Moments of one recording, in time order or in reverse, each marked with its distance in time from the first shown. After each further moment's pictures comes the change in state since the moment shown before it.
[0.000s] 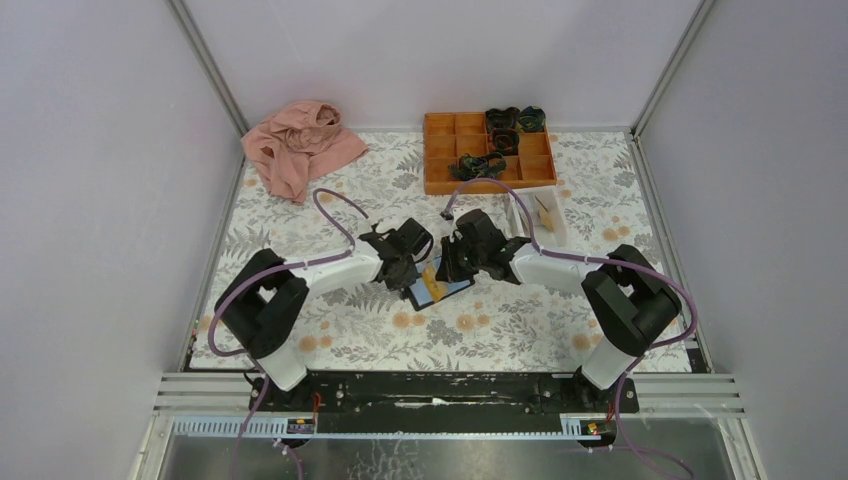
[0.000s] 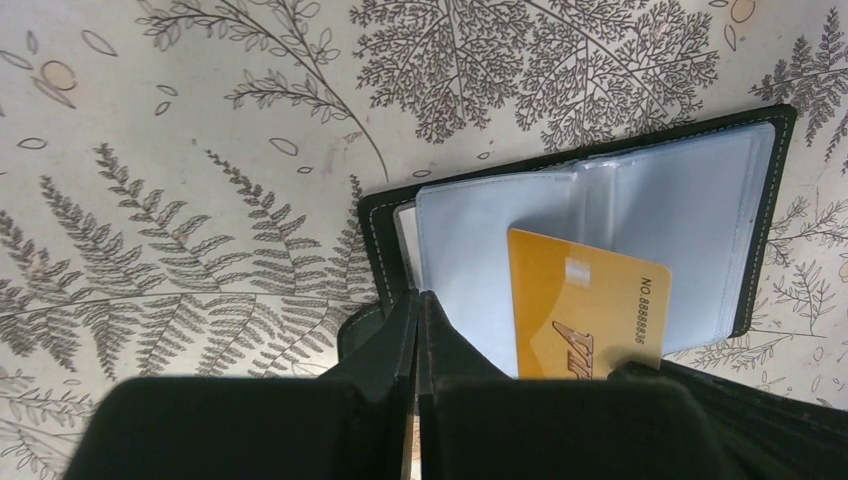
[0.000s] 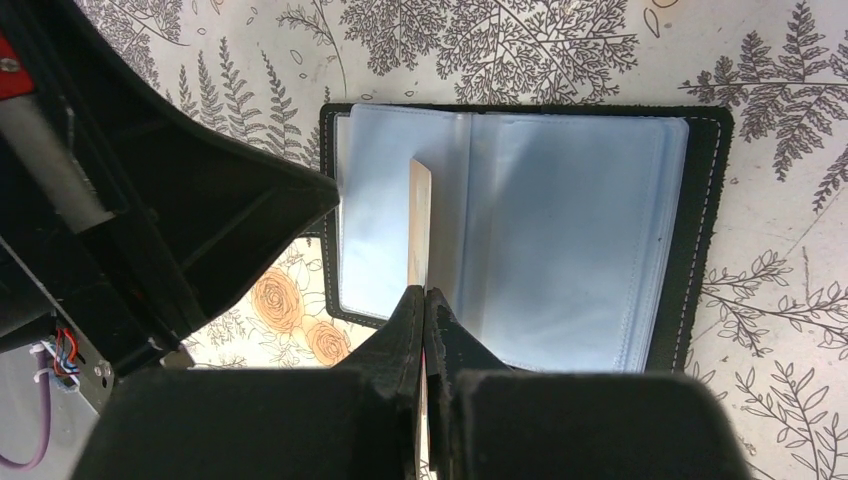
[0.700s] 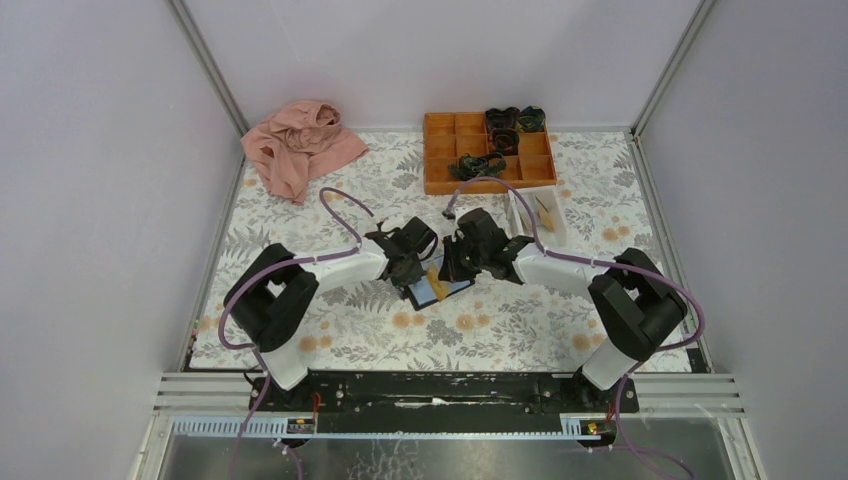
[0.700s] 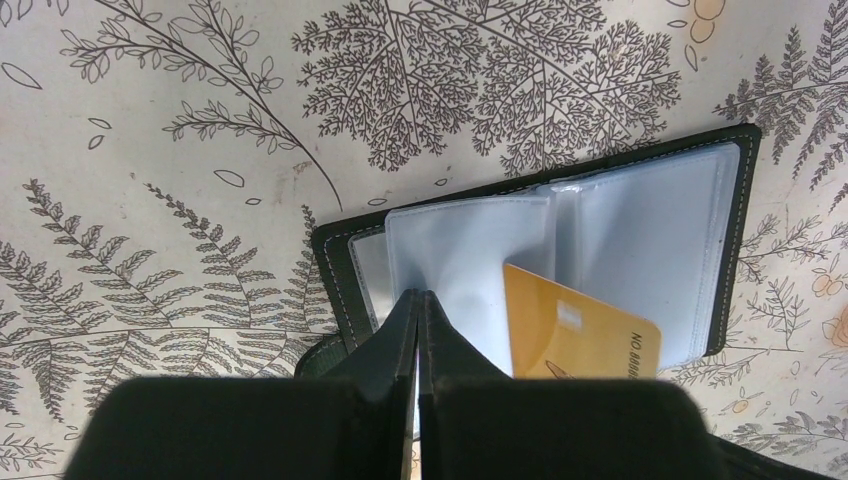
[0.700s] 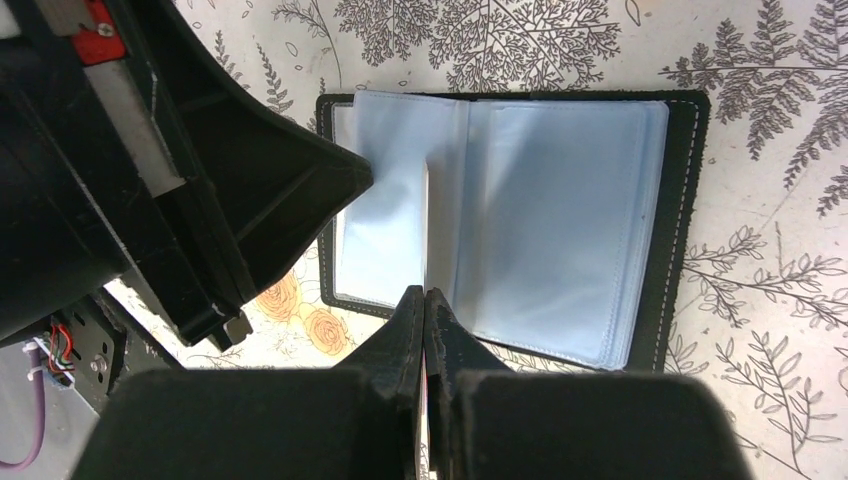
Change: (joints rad) left arm -0.002 0.066 0.024 0.058 0.013 -0.001; right arm 0.001 -0.027 0.003 -0.038 0.015 -0.006
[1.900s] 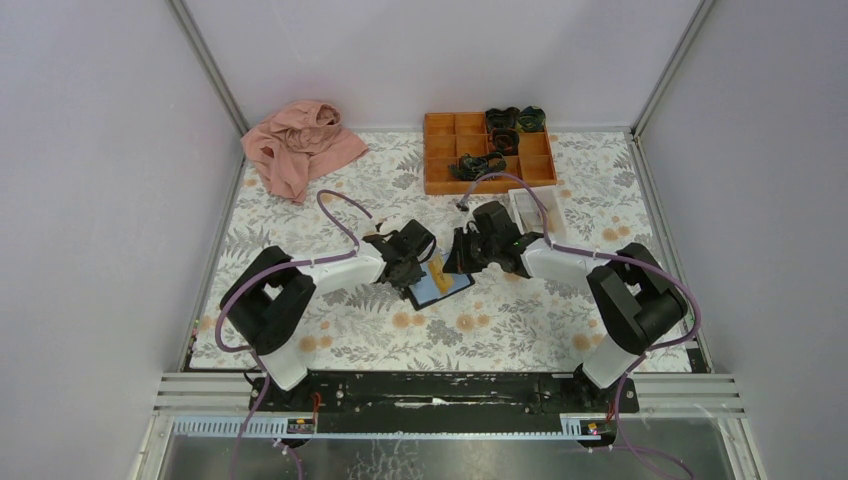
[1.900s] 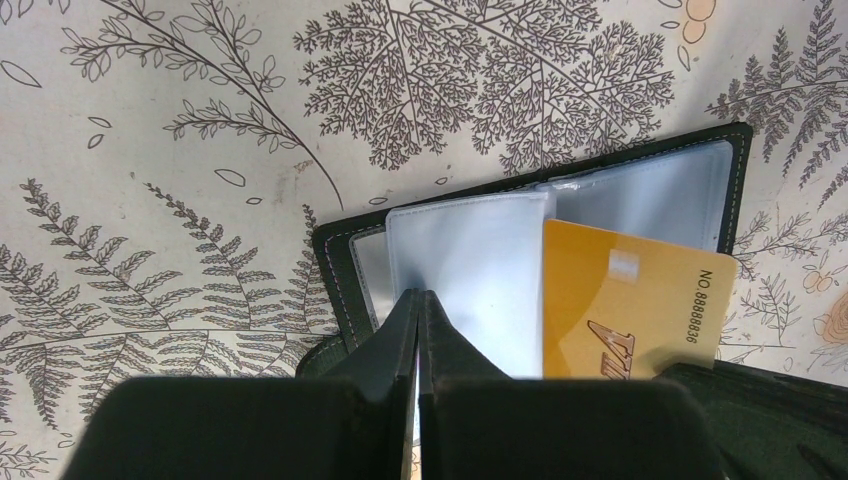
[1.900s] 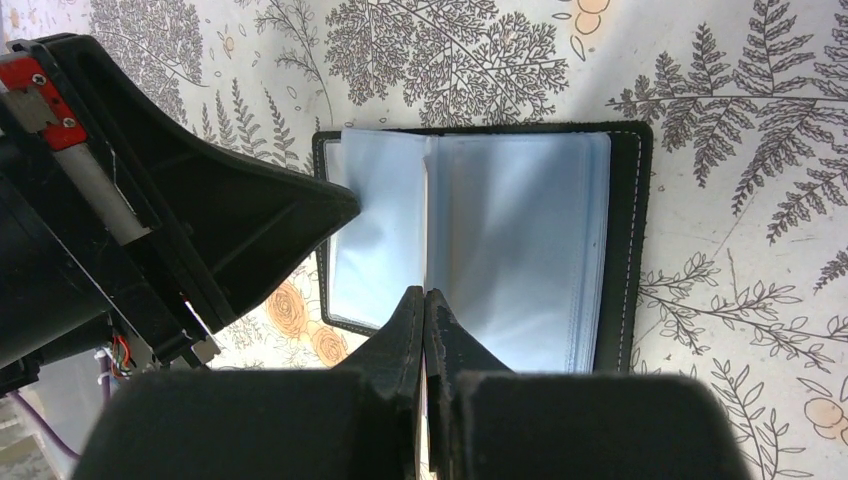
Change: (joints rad) left arm -0.005 -0.023 -0.036 0.038 -0.010 -0.003; right arm -0.106 0.014 -0.025 0.076 -0.121 0.035
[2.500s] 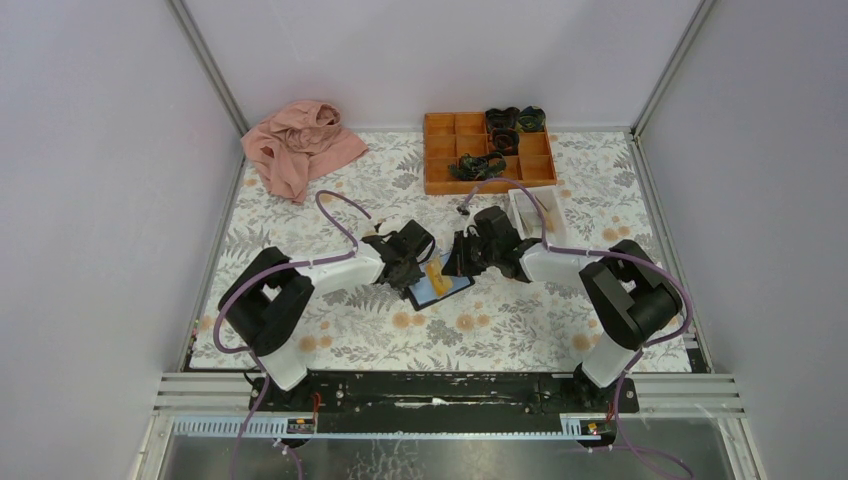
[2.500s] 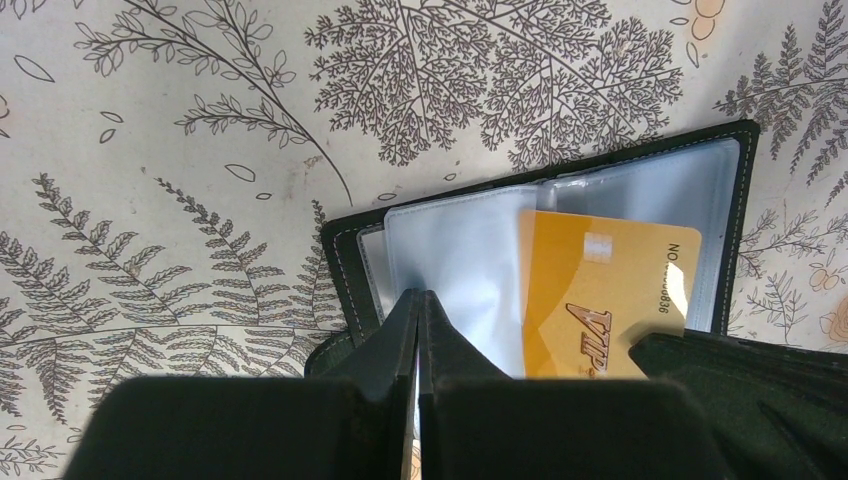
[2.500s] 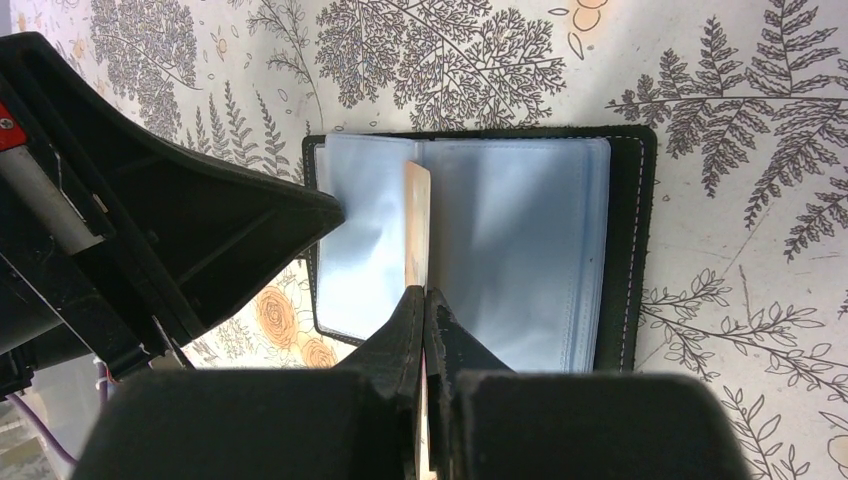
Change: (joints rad) left arm 0.000 -0.010 -0.009 -0.003 -0.002 0.001; right arm -0.003 0.034 -0.055 0.111 -0.017 0.020
